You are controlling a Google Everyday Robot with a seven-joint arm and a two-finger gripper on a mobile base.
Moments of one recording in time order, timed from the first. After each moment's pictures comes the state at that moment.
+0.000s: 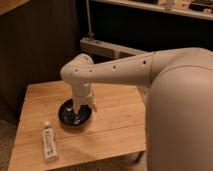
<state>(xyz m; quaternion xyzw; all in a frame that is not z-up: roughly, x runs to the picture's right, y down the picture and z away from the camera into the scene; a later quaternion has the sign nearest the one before) -0.103 0.096 0.705 -0.26 0.23 0.64 0.68</state>
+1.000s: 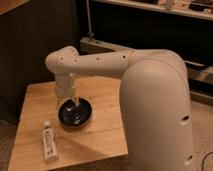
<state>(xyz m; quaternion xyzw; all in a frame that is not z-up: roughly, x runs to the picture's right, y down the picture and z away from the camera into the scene) -0.212 0.083 0.703 -0.36 0.16 0.55 0.74</state>
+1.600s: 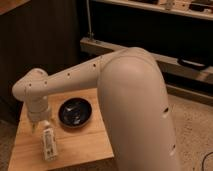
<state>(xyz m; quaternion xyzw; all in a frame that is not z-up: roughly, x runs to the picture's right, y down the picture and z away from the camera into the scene) -0.302 0.174 0.670 -0.38 0.14 0.51 0.76</state>
